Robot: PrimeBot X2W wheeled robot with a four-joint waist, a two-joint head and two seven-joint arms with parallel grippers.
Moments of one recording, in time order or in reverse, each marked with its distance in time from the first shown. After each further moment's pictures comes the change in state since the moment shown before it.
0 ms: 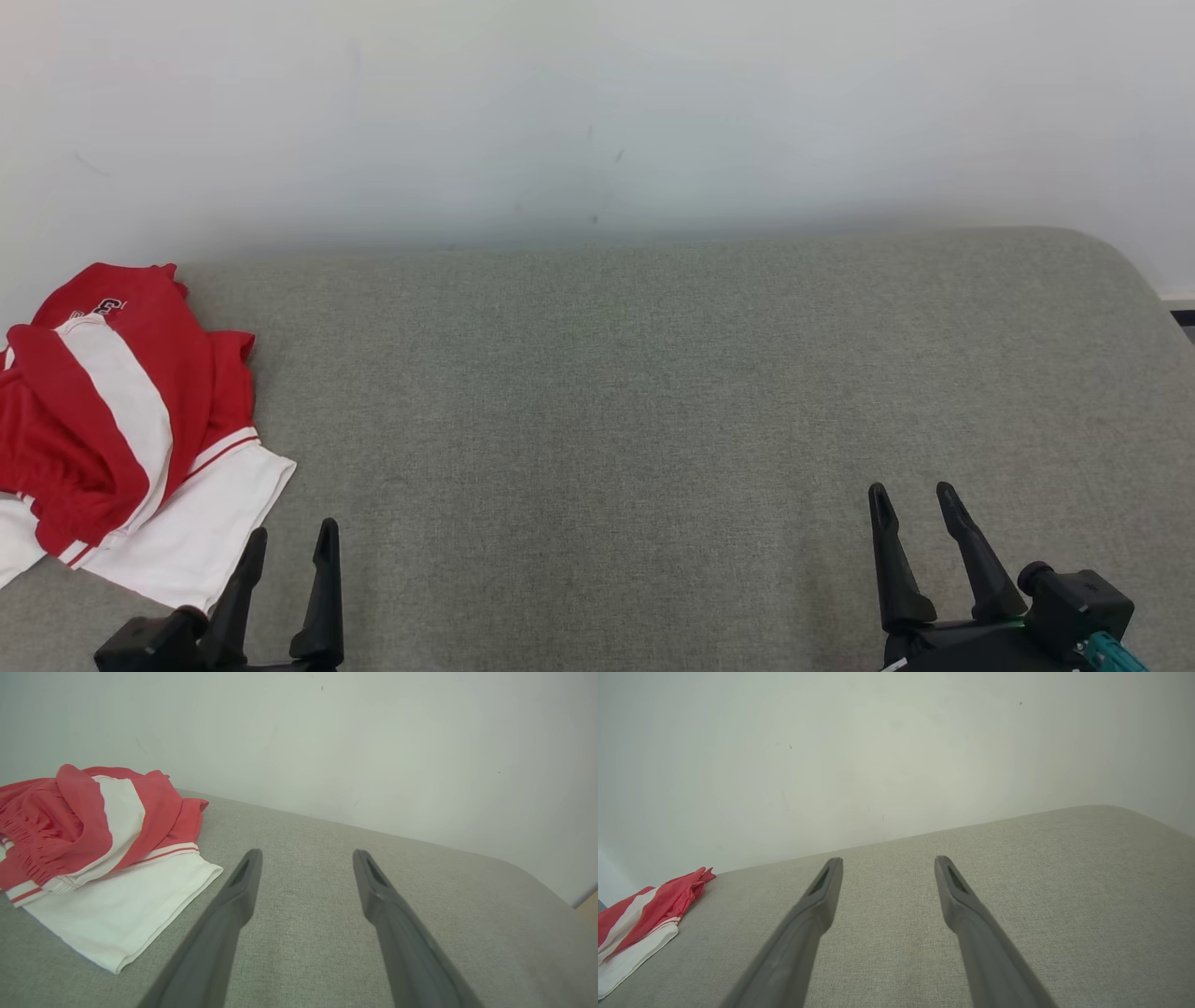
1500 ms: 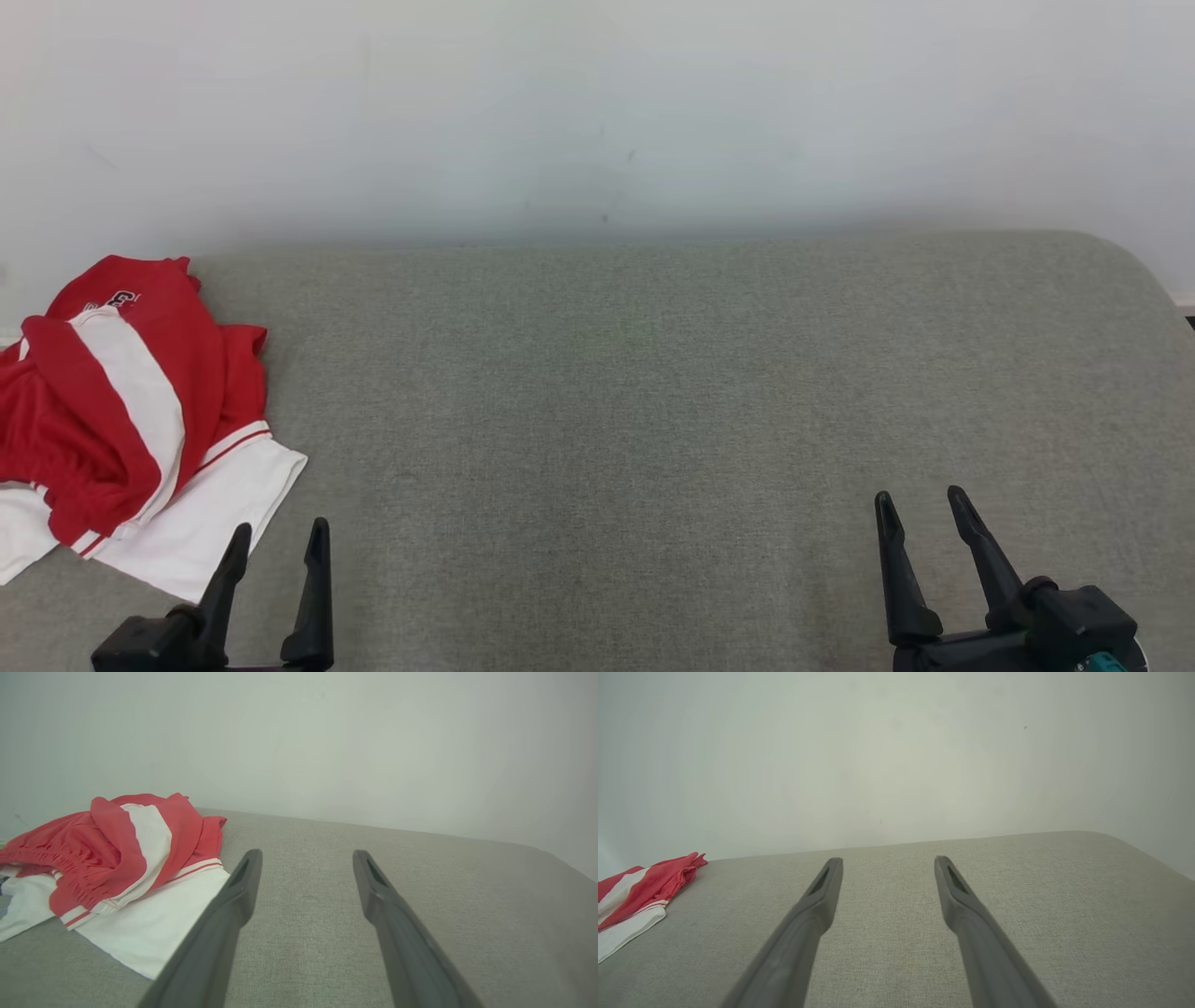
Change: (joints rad) left arm 0.034 0.024 0.000 -0.095 0.094 0.031 0.037; right arm 0.040 0.001 -0.015 -0.057 -0.113 0.000 -0.015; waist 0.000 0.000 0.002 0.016
